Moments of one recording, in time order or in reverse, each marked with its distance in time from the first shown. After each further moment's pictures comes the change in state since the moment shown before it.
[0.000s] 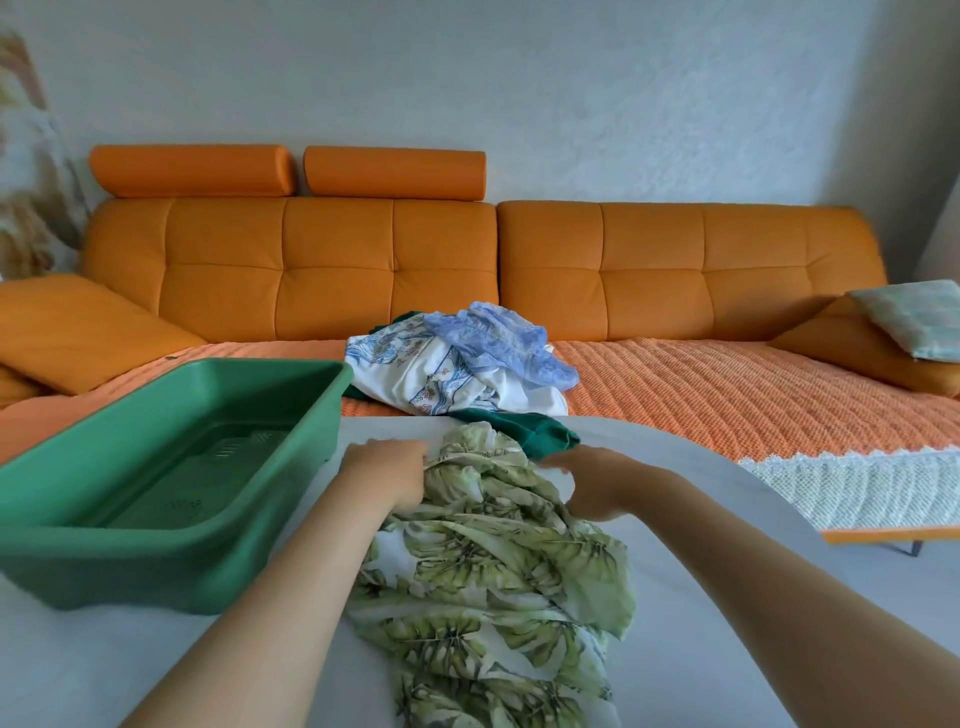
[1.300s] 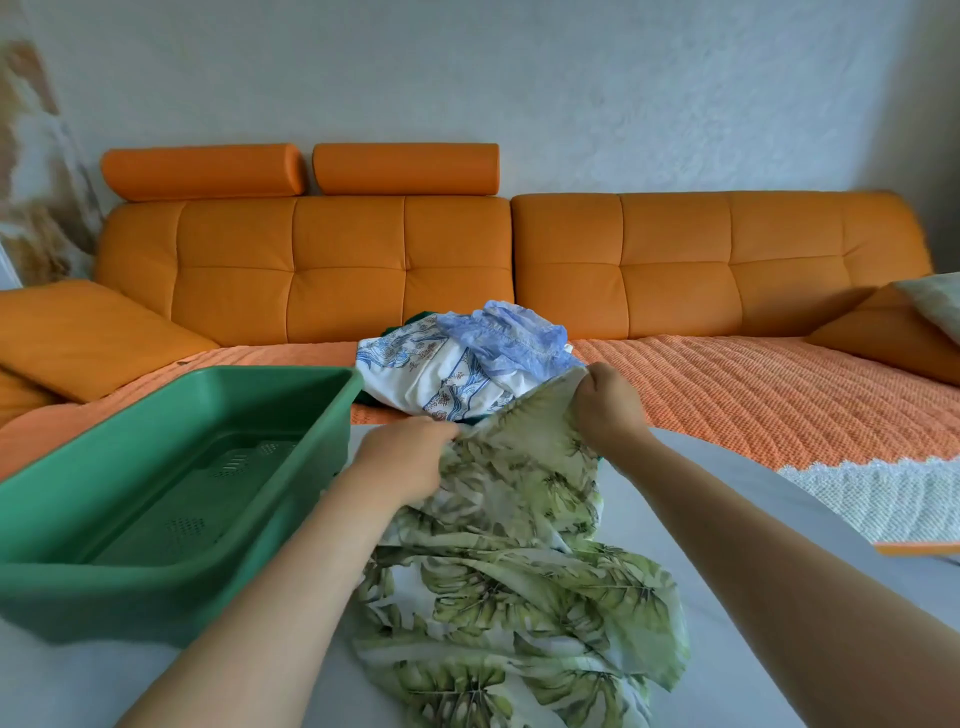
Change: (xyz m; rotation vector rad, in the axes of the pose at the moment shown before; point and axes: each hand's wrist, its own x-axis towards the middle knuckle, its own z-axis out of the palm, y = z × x) left_hand 0.034 -0.012 -0.008 -0.106 0.240 0.163; right_hand 0.068 -0.018 -0.038 0.706 0.759 0.180
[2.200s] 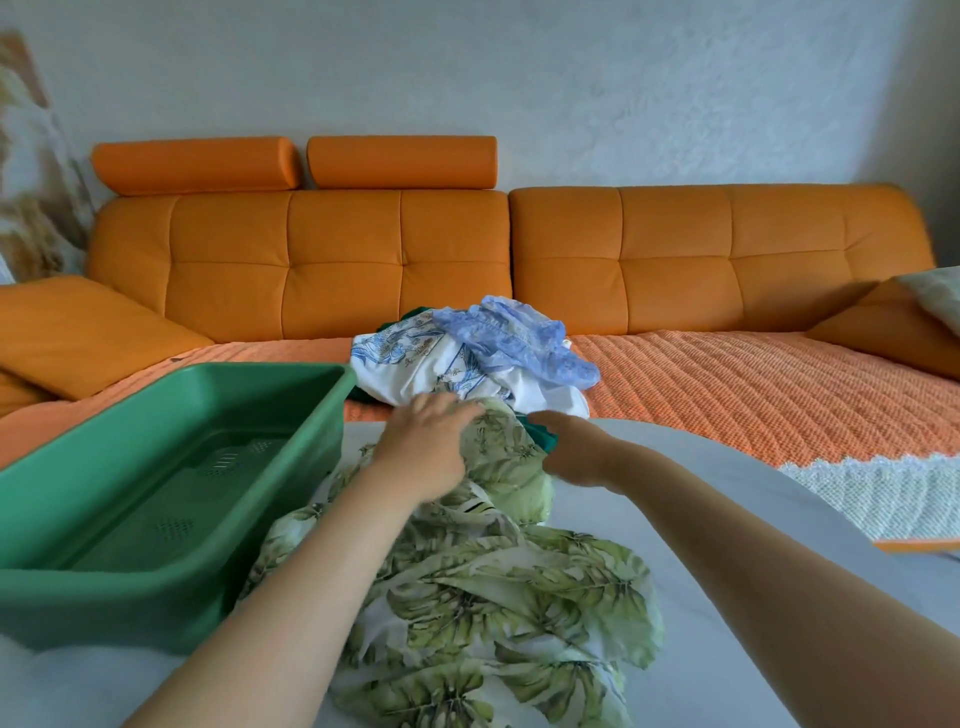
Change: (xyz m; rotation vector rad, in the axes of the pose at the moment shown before) left_hand 0.014 0.020 0.010 -0.005 0.093 0.025; right_hand -0.014 0.017 0.015 -0.265 -0.625 -0.015
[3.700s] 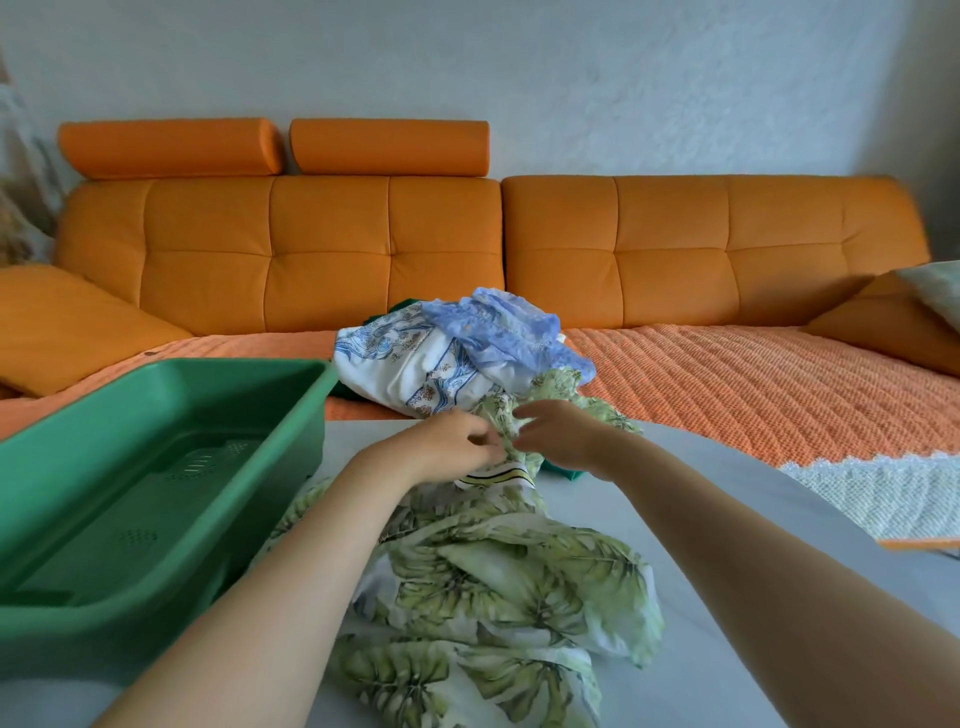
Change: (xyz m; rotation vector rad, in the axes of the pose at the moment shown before) left_hand 0.043 0.002 0.012 -0.551 -0.330 0.025; right_hand 0.032 -0.002 -0.001 0.163 -0.003 -0.008
